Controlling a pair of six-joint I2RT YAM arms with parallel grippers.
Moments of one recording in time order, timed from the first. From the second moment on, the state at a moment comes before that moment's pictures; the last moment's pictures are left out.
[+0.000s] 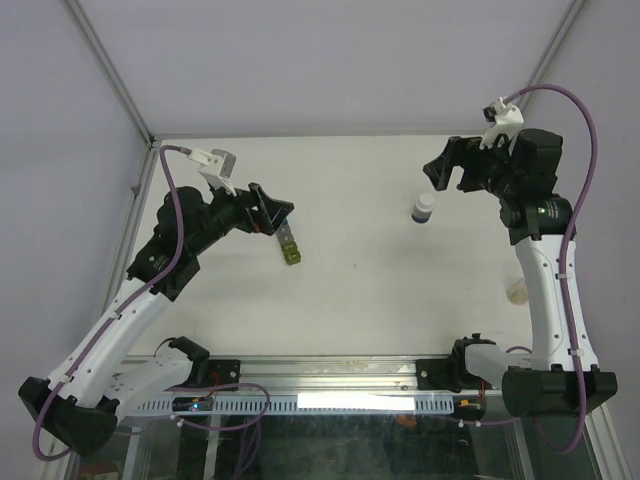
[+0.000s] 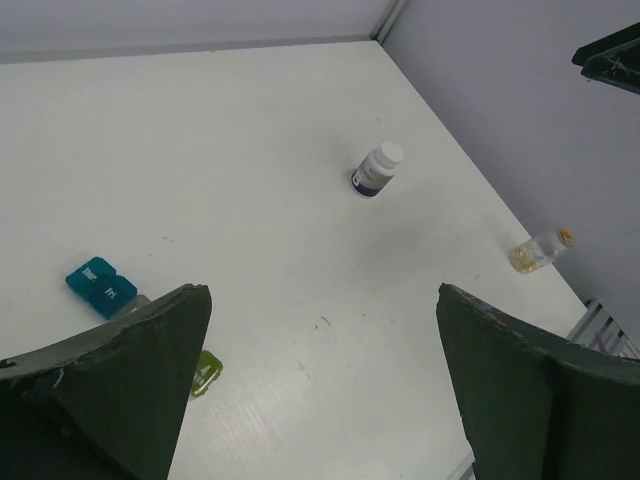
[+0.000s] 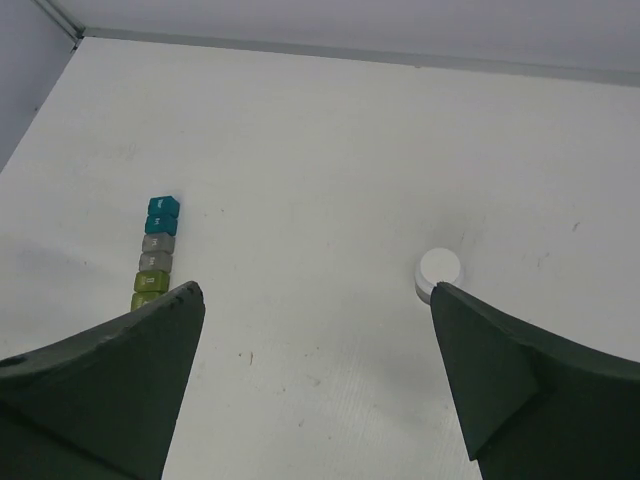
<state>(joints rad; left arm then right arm) -0.50 0.91 0.97 -0.19 0.18 -0.39 0.01 1.12 1.36 -0.60 -0.41 0.07</state>
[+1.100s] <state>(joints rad) -0.60 1.22 0.80 -0.15 -0.36 -0.71 0.17 1.16 0.91 -0.39 -0.87 -0.14</state>
